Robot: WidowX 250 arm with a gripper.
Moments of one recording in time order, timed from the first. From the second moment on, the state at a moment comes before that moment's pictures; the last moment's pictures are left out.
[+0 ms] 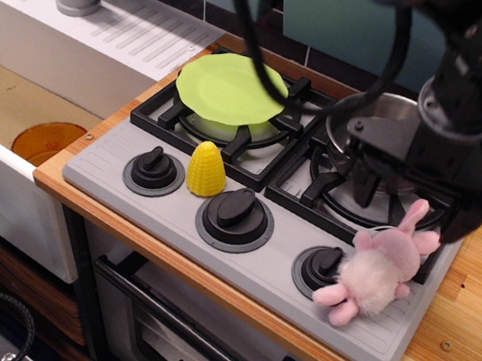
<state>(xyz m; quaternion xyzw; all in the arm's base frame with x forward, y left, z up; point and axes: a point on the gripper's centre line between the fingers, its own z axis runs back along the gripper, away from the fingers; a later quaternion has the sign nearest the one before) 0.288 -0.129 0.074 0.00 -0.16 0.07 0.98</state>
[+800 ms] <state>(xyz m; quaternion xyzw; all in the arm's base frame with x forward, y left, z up) 0.282 -0.133 0.034 -0.01 -0.19 0.07 0.98</state>
